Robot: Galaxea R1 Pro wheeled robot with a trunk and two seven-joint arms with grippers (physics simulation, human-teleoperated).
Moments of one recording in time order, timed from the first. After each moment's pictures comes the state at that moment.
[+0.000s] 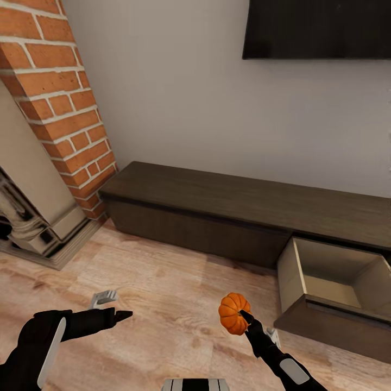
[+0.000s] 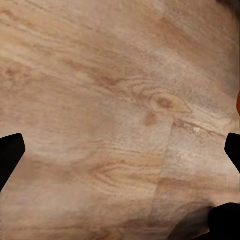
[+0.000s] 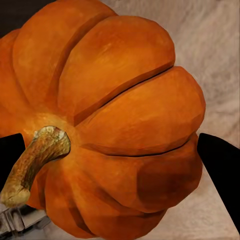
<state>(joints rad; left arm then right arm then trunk) -0.28 0.14 0.24 -1.39 0.00 1.05 -0.66 -0.51 -0.01 -0.24 -0.25 -0.96 0.24 0.52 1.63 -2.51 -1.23</state>
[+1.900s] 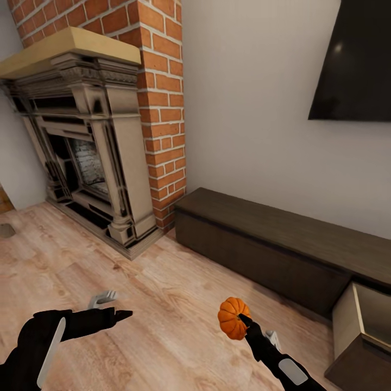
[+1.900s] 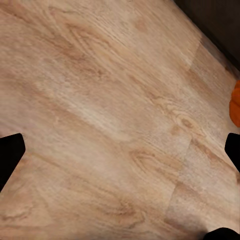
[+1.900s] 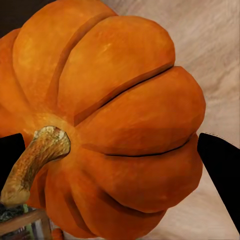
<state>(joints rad) -0.28 0.14 0.24 -1.39 0.00 1.05 -0.66 -0.51 0.00 -0.23 -0.25 -0.93 0.24 0.46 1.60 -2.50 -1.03</state>
